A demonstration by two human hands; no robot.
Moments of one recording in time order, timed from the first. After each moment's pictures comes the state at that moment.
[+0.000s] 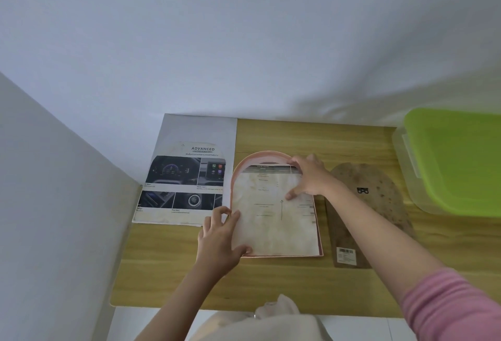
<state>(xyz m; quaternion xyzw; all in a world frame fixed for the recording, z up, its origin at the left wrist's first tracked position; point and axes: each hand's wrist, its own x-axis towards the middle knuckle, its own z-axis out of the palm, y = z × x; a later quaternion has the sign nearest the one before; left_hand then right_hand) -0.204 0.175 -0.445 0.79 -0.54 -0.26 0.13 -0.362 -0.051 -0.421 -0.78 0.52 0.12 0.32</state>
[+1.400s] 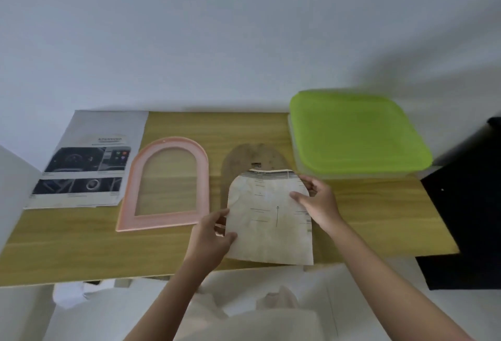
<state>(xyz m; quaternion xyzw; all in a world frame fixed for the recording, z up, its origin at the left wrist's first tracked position) -0.427 0.159 -0.410 0.75 -0.41 -0.38 0.34 -0.643 0.012 -0.428 -0.57 0.59 -0.30 0.48</state>
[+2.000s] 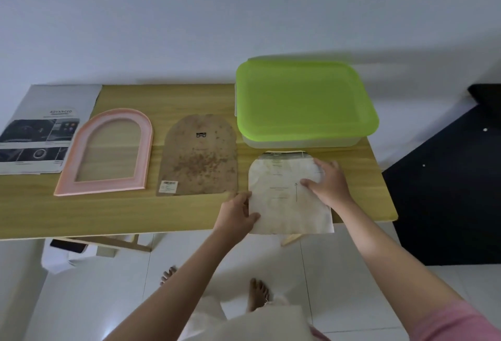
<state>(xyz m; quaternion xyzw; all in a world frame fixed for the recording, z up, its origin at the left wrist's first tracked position) -0.619 0.117 -0.447 0.76 -0.49 -0.35 0.24 -0.827 -0.021 -0.458 -0.67 0.64 -0.15 0.34</state>
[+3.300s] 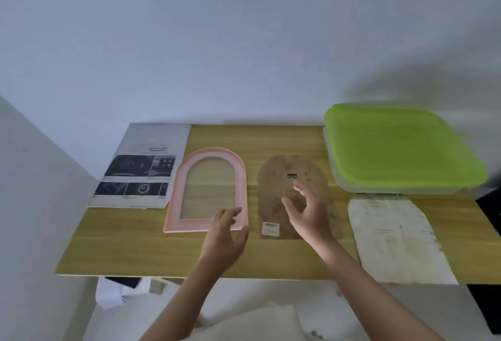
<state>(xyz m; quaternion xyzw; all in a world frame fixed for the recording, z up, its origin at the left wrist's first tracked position) -0.373 0.177 -0.423 0.75 -0.50 -0.25 0.35 -0.545 0.060 -0.434 -0.72 0.53 -0.31 0.32</state>
